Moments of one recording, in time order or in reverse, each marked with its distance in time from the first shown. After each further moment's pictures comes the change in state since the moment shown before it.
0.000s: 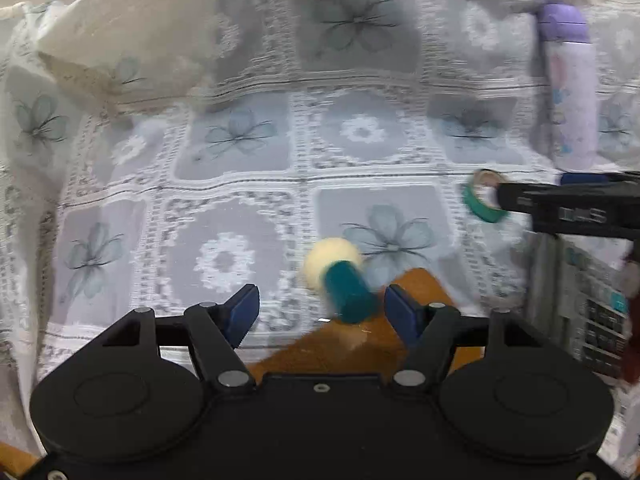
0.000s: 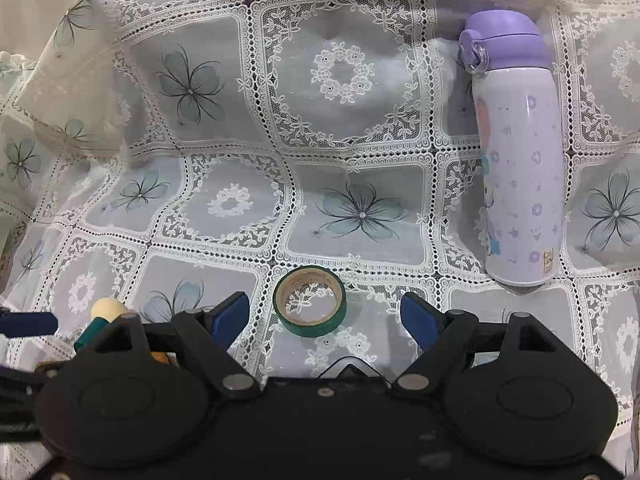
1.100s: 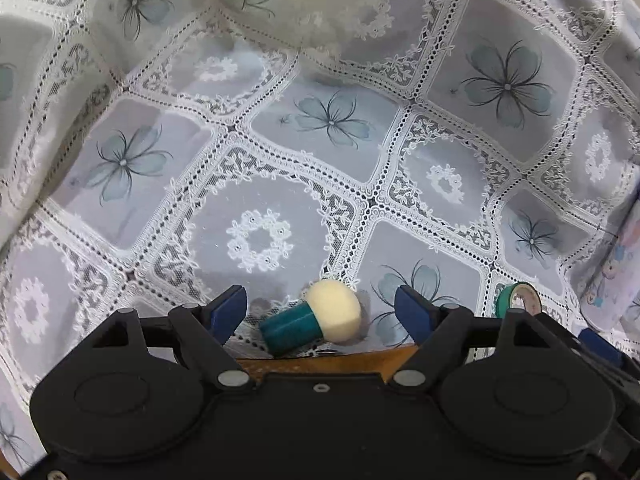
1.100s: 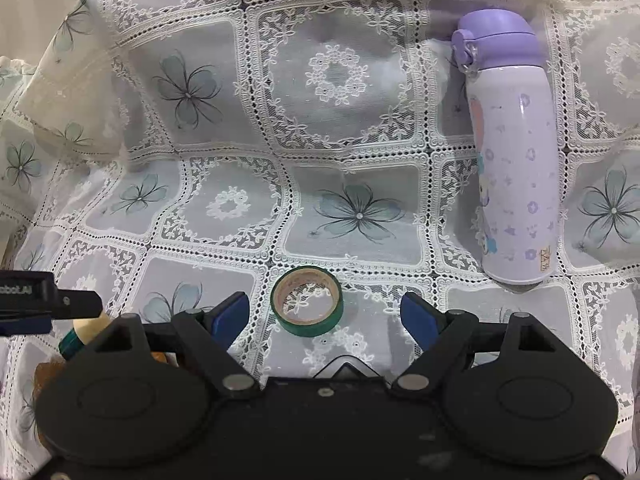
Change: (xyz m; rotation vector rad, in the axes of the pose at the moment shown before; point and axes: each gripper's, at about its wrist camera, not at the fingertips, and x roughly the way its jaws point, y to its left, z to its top) left arm 0.019 0.031 0.009 -0.522 0.035 0.013; right arm -0.003 -0.002 -0.002 0.017 -0.014 -0.005
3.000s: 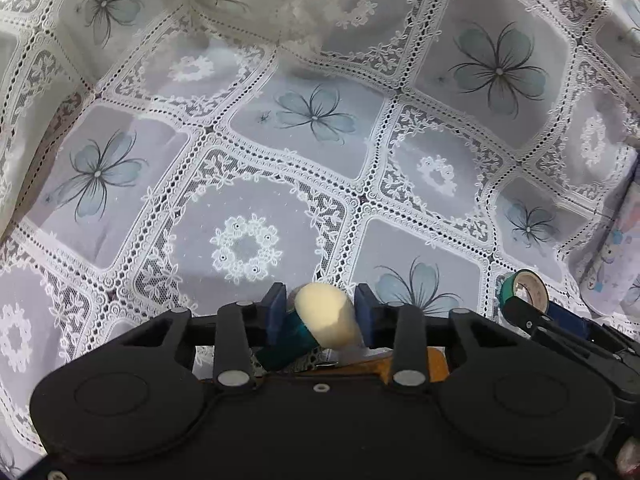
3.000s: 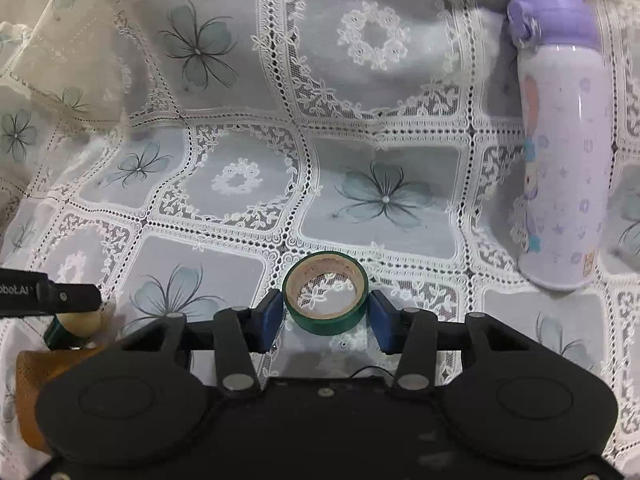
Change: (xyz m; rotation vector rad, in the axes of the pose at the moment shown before) left arm 0.010 0.004 0.002 0.074 0.007 -0.050; right arm 0.033 0.020 0.002 -0.069 0.057 0.003
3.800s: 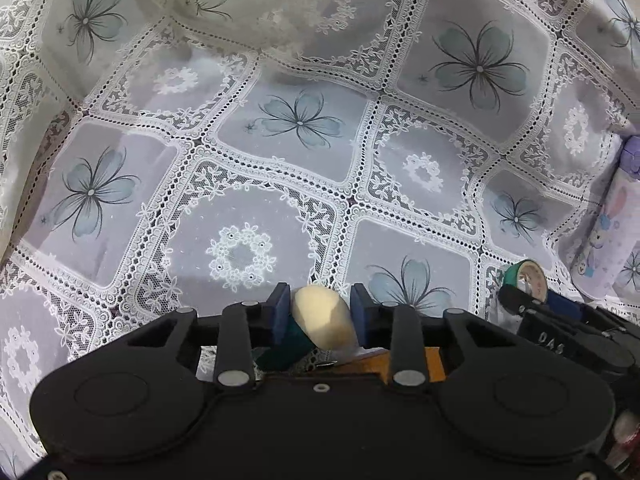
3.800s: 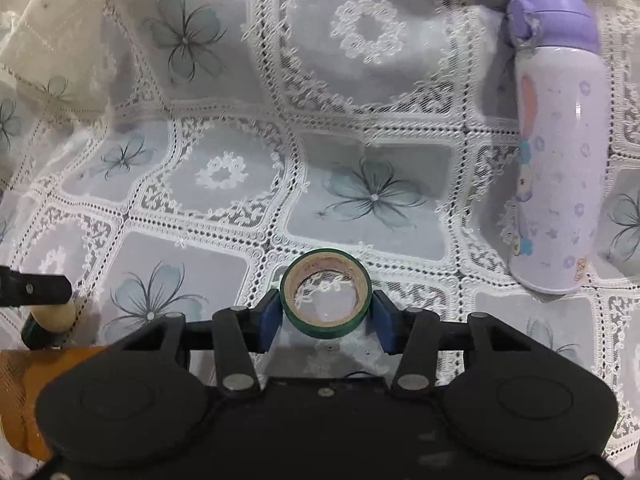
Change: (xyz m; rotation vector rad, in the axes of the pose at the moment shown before) left arm -0.004 -0.001 0.002 0.057 0.007 -0.028; right arm 0.007 0.000 0.000 -0.004 0.009 -0.045
